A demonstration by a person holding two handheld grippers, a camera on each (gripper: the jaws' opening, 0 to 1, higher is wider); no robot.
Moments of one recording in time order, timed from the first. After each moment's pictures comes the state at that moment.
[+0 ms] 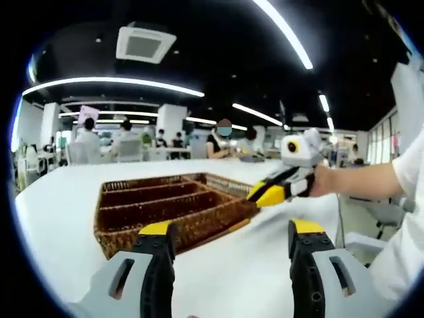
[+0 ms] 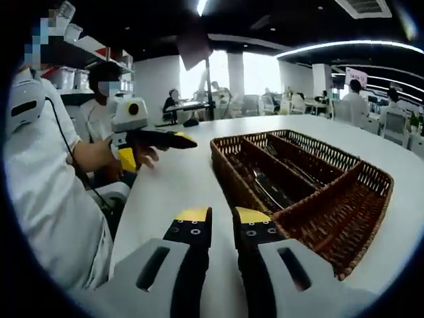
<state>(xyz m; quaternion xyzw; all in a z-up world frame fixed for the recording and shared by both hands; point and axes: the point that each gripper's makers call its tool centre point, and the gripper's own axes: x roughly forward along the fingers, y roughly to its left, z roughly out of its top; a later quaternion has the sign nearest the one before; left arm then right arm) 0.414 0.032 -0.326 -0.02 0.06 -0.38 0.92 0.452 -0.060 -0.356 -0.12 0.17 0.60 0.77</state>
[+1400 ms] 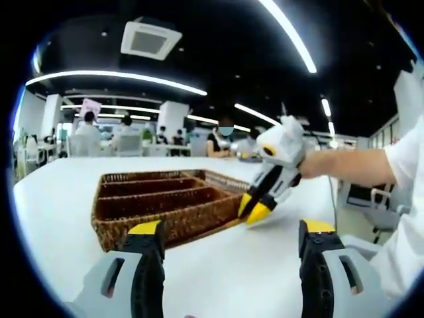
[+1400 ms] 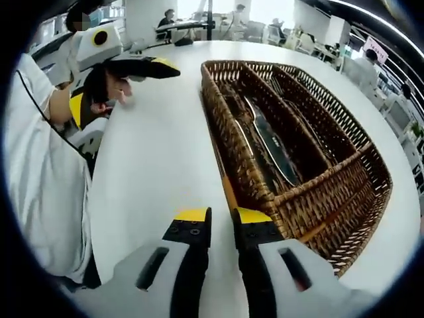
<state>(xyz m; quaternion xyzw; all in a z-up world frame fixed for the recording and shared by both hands) 0.407 0.035 -0.330 -0.05 0.07 -0.38 0.92 0.464 -0.069 -0.403 -0.31 0.33 0.53 0.72</state>
